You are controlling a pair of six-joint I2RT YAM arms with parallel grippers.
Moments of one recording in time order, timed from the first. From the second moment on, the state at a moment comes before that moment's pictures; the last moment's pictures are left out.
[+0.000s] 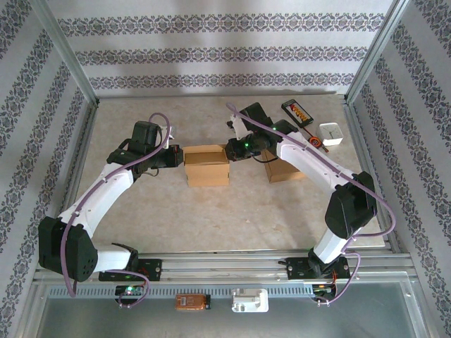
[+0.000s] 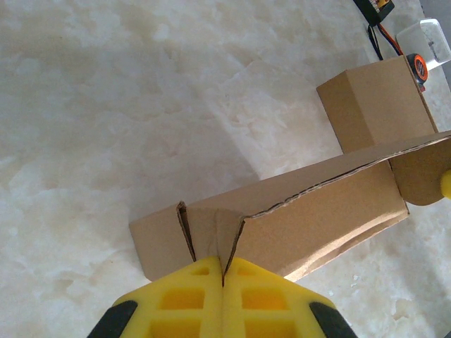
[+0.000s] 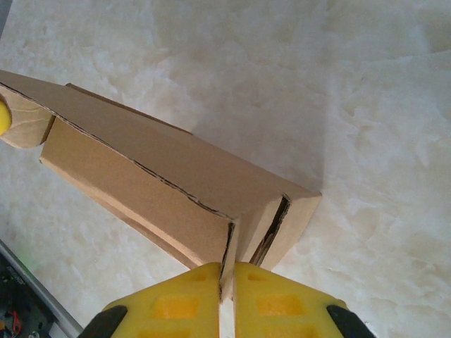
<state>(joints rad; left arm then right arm) -0.26 1.30 1.04 -0.55 0.34 -0.33 0.57 1.69 1.50 -0.79 -0.34 0.29</state>
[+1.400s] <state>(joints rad) -0.26 1.30 1.01 -0.48 0.38 -0.38 0.57 1.68 1.47 -0.79 -0.28 0.24</state>
